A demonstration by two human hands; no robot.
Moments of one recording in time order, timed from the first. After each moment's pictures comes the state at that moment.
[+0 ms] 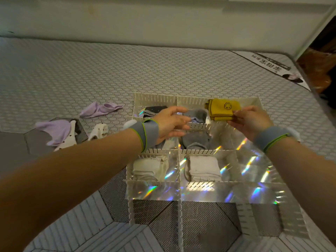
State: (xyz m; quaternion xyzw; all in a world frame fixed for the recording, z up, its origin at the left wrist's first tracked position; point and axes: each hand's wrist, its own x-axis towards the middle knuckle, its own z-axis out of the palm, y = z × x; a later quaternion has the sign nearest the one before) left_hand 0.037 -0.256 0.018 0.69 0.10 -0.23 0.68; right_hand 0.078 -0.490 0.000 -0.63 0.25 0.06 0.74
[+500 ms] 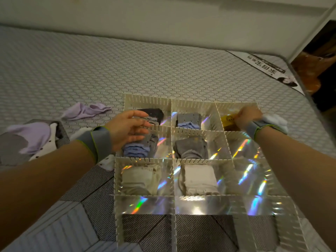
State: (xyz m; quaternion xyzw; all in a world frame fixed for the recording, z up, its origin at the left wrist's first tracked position) left_hand 0.046 -0.175 -0.001 0.67 0.17 -0.19 0.69; right_hand 0.138 -0.506 -0.024 -0.97 0.20 0.10 0.12
